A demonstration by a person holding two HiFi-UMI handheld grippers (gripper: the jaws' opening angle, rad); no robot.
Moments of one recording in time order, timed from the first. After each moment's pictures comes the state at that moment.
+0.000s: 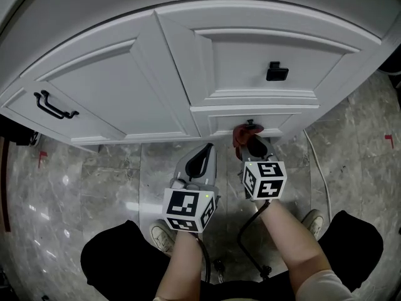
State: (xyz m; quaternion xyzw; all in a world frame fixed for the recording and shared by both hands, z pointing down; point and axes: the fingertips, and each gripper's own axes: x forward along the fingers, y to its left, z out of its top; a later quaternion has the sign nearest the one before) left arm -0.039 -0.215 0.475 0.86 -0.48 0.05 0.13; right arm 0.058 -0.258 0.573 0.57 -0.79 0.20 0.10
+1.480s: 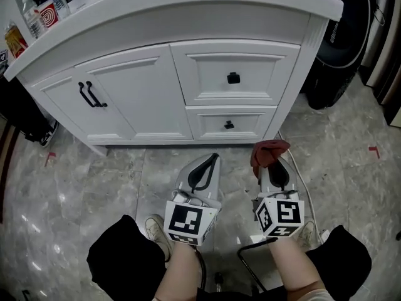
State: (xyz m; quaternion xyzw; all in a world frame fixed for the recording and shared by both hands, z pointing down) left arm 0.014 -0.085 0.329 0.88 -0.47 0.01 -0.01; right arm 0.144 -0.092 0.368 0.63 -0.77 0.05 -0.01
